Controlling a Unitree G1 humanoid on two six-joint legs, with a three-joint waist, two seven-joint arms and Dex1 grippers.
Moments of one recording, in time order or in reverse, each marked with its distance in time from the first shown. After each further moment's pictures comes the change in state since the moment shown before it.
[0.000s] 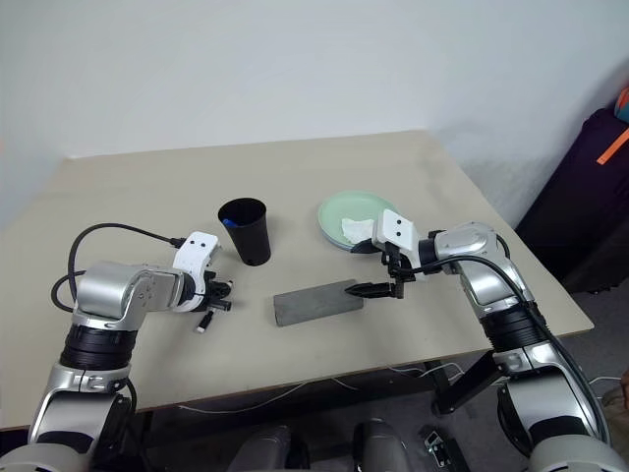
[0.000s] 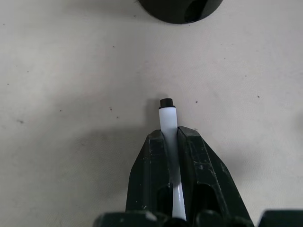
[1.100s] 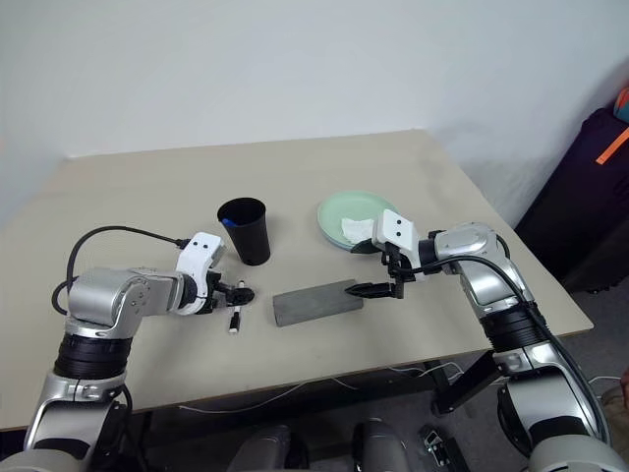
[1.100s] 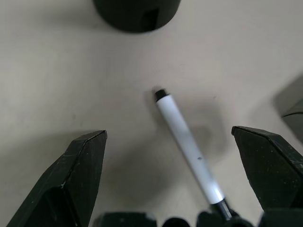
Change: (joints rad) left arm 0.036 -0.023 0.031 -0.067 -0.047 0.010 0.005; right arm 0.001 0.000 0.000 -0.001 0.000 0.000 -0.001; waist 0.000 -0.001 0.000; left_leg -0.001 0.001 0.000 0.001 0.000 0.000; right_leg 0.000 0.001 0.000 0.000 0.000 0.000
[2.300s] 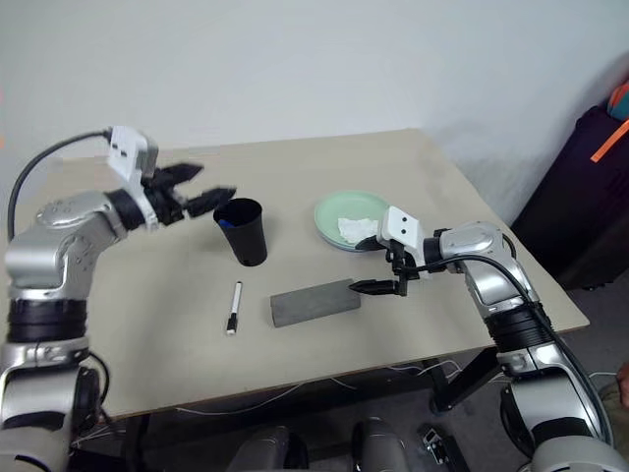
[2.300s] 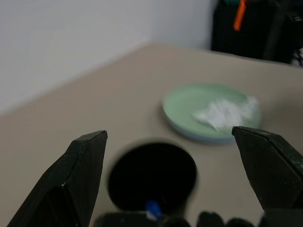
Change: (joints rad) left arm -0.069 0.188 0.164 0.123 -0.061 -0.679 -0.480; right arm 0.005 -0.011 -0.018 -0.002 0.000 0.001 -0.011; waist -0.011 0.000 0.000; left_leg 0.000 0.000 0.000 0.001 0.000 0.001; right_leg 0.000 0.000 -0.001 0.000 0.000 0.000
